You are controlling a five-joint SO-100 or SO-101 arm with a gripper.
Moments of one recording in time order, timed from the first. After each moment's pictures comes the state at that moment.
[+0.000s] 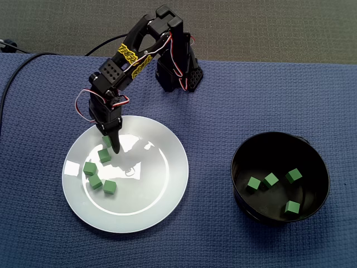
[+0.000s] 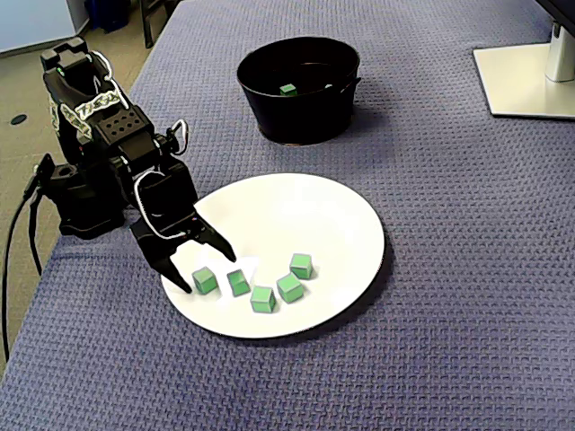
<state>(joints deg) 46.8 81.9 108.5 50.4 -69.8</state>
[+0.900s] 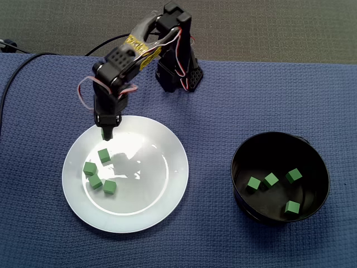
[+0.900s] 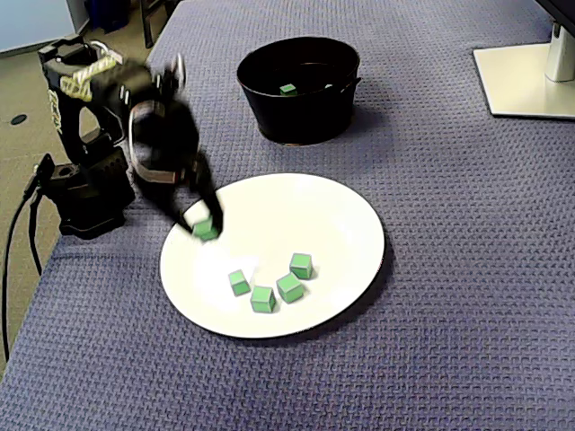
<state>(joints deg) 38.8 91.3 88.1 75.4 -31.8</state>
